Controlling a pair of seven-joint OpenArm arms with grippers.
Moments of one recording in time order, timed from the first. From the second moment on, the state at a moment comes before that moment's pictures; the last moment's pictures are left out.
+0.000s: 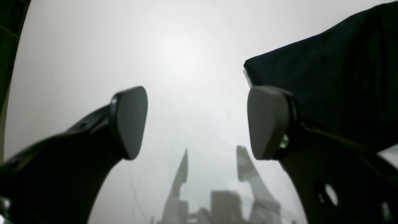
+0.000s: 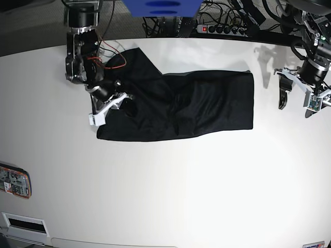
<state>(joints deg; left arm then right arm) 26.4 -13.4 -41.6 117.3 -21.3 -42.6 38.2 -9.7 5.6 6.1 77.8 42.3 23.5 -38.2</state>
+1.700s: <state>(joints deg) 21.2 -6.2 -24.3 110.8 -17.8 -42.0 43.2 2.5 7.7 -8.2 101.1 -24.4 21.6 -63.0</state>
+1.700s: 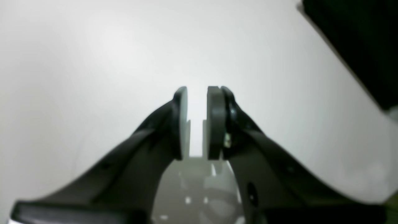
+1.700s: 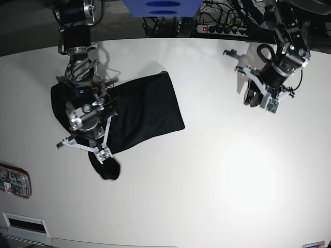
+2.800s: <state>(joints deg) 16.8 -6.3 0.5 89.7 -17.8 -42.0 23.1 -0.9 -6.4 -21.1 102.9 -48.9 21.8 -62.7</state>
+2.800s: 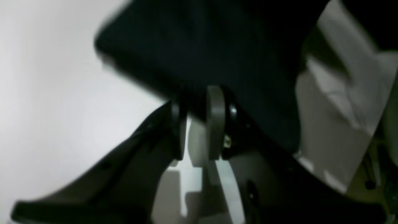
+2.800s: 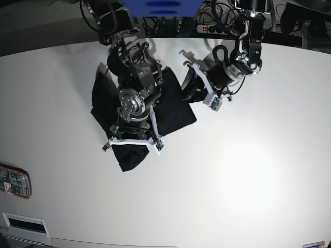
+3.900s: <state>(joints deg) 16.6 -4.5 1.3 87.2 -11.1 -41.9 22.2 -2.6 -7.0 -36.9 103.7 -38.5 10.4 -65.6</state>
